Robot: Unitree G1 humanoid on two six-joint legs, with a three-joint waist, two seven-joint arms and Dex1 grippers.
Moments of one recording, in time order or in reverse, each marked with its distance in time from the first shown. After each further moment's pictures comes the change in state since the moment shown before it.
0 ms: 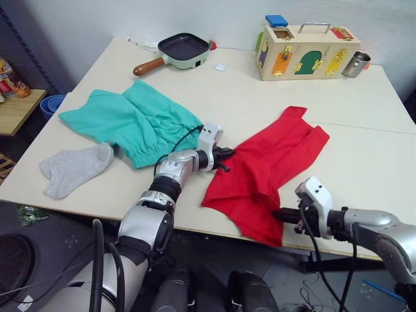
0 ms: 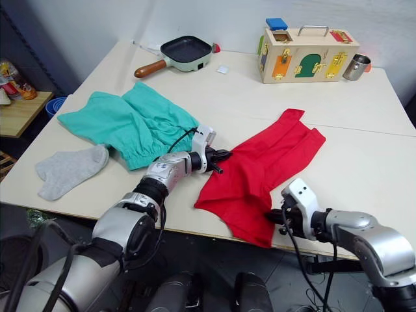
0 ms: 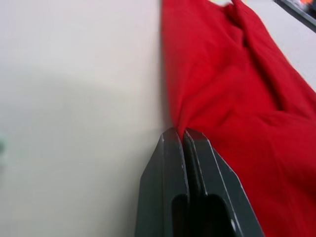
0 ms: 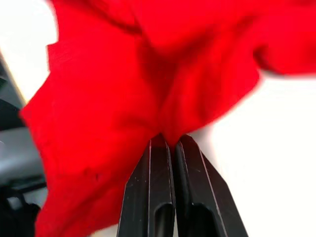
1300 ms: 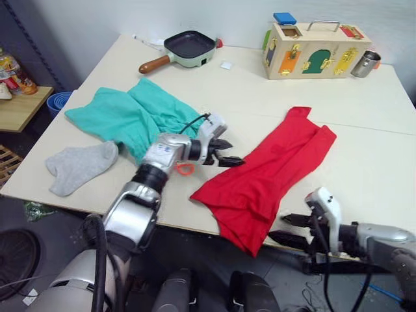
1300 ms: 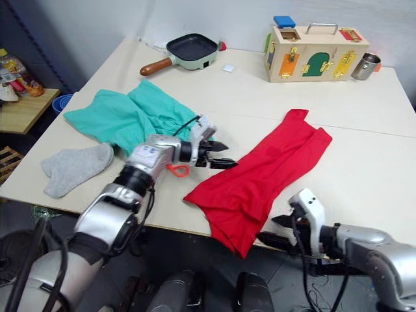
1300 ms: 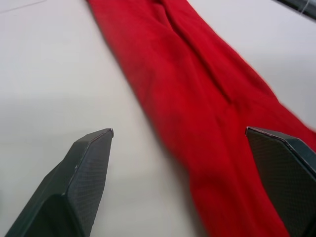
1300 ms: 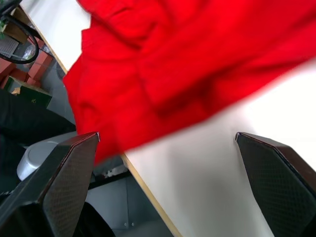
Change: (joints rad) left arm -0.111 0.095 -0.252 -0.046 -0.058 0.105 -0.343; right arm 0.143 0.162 -0.171 -0.272 0.090 0.265 -0.010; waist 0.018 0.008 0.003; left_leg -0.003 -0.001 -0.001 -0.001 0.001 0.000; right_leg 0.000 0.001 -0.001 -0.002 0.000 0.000
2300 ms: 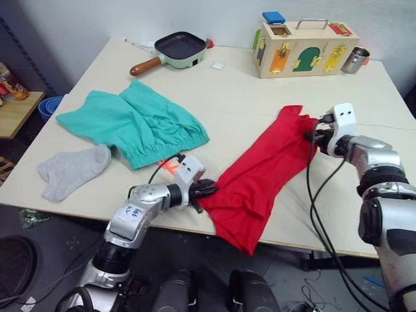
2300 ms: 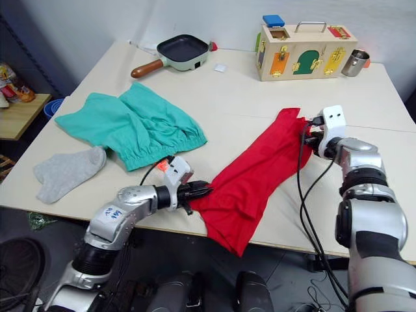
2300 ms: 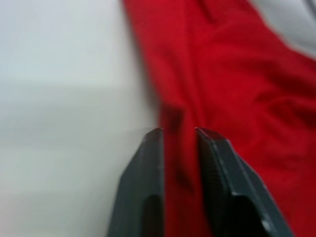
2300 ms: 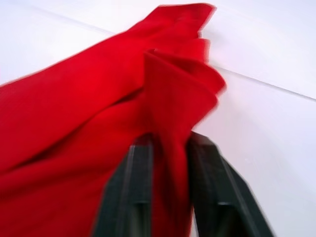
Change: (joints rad) left arm 0.722 0.280 0.021 -1.169 -0.091 0.404 0.300; right arm -1.129 -0.007 0.157 1.851 -0.618 -0.970 0.010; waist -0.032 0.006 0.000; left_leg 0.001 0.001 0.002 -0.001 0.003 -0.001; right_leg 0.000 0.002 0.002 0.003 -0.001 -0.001
